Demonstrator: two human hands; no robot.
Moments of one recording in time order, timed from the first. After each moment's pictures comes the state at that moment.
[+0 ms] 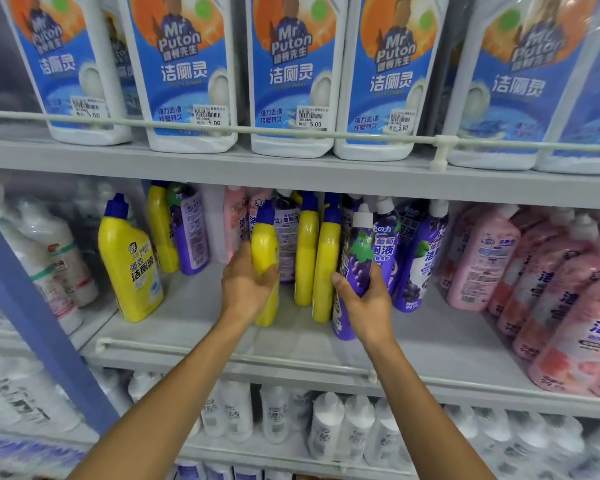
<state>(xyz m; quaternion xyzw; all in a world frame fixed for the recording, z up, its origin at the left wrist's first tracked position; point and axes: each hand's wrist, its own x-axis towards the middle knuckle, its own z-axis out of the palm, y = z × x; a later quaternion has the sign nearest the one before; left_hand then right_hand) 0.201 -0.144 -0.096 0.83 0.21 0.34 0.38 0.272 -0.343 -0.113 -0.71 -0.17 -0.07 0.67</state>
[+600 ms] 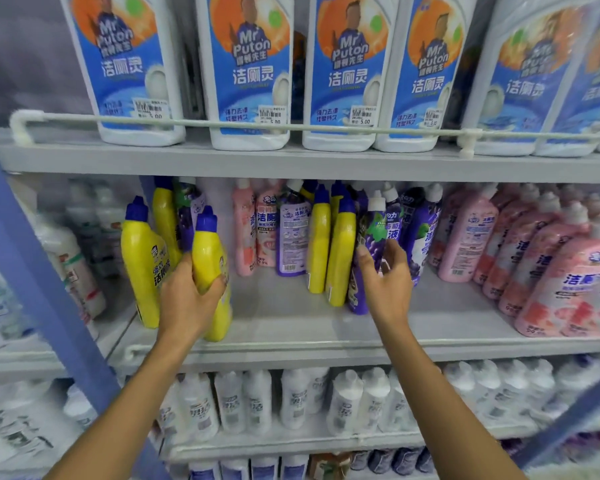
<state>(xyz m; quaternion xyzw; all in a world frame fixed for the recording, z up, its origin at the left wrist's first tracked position) 0.102 -0.043 -0.093 0.84 0.18 0.37 0.36 0.227 -0.316 -0.091 -0.74 -0.06 -0.22 0.63</state>
